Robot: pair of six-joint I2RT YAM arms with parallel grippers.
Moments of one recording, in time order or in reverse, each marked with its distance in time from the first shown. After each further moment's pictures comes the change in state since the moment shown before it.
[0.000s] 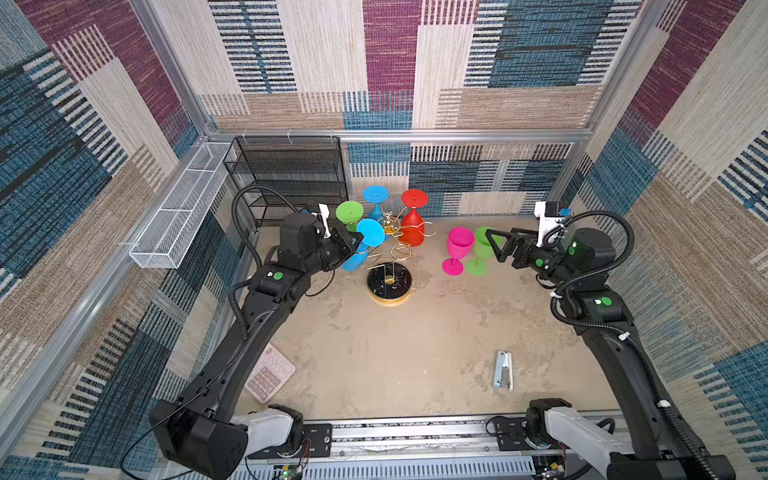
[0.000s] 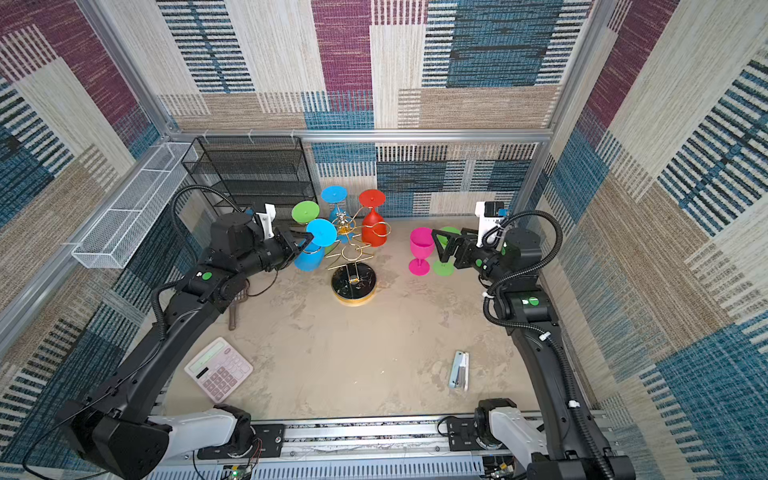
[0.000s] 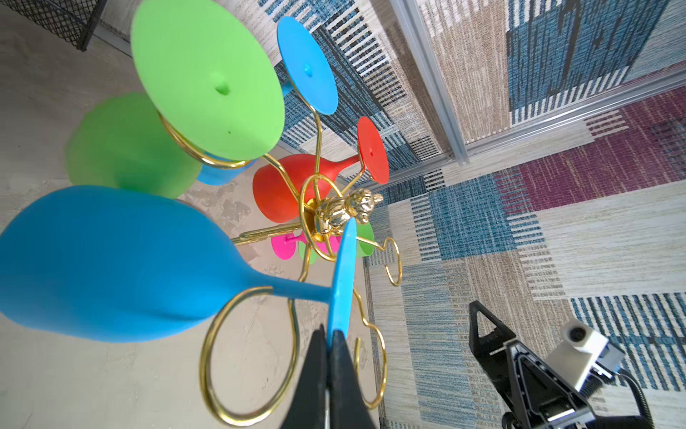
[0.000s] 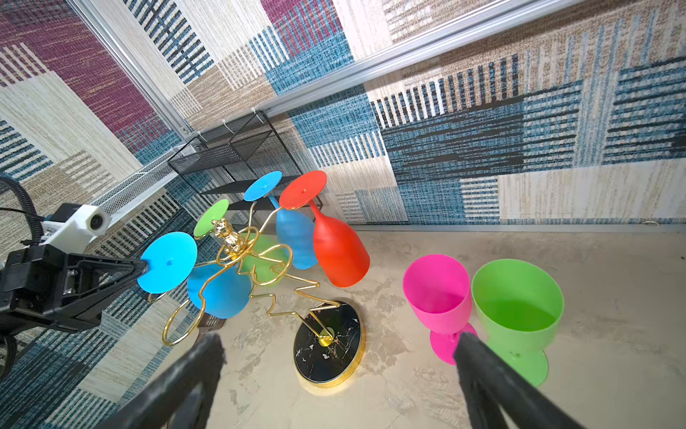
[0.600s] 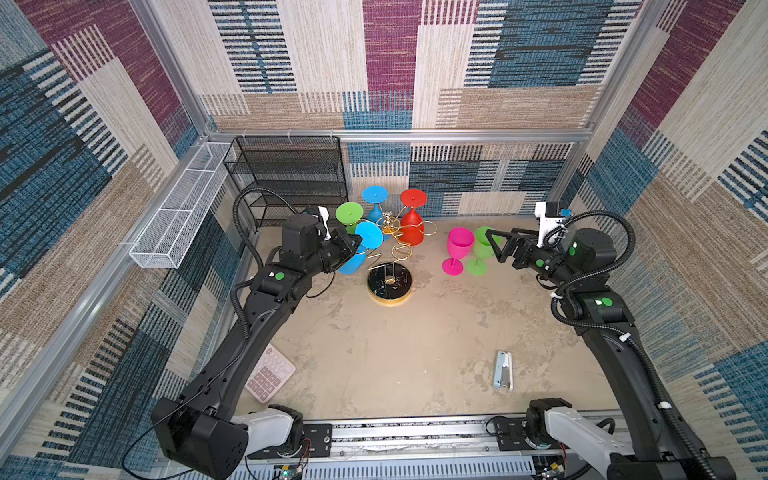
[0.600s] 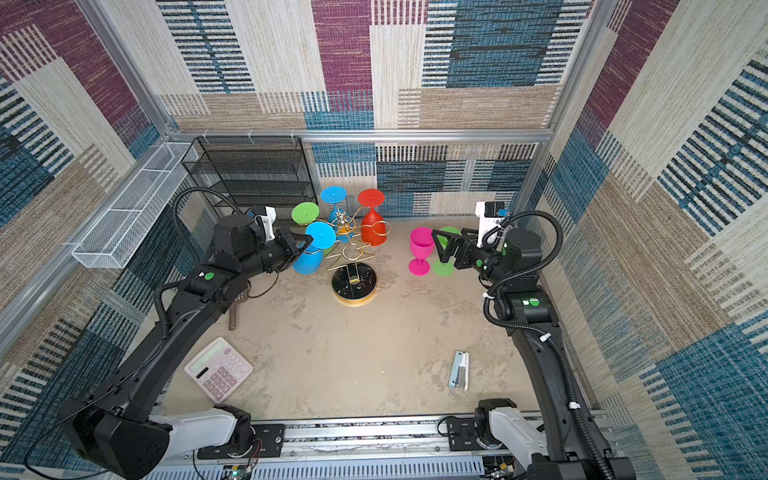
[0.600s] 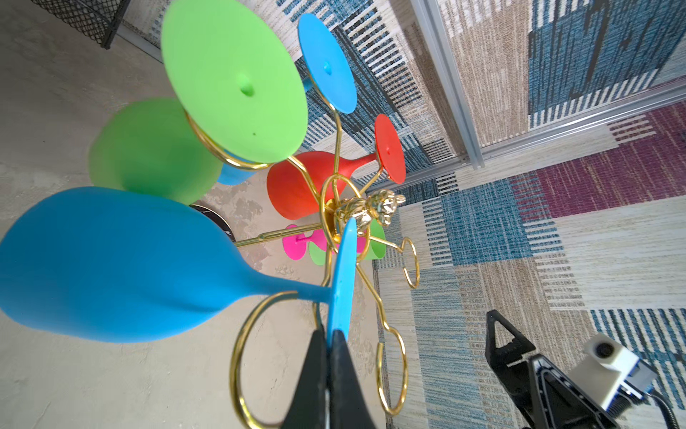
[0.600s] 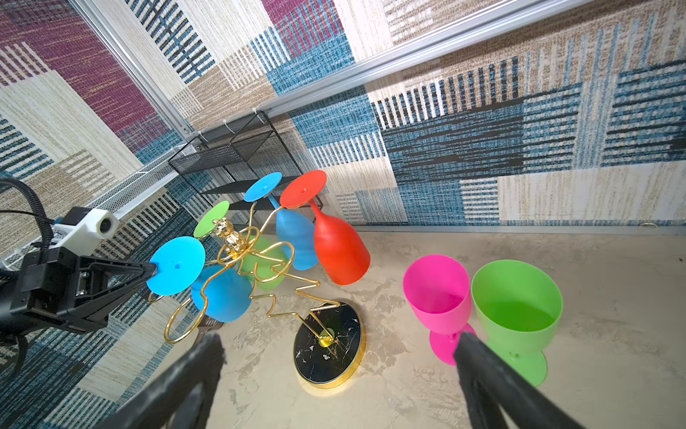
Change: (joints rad) left arm 0.006 -0.002 -0.029 0.005 -0.035 -0.002; right arm 0.000 -0.003 0.000 -0.003 0.000 -0.004
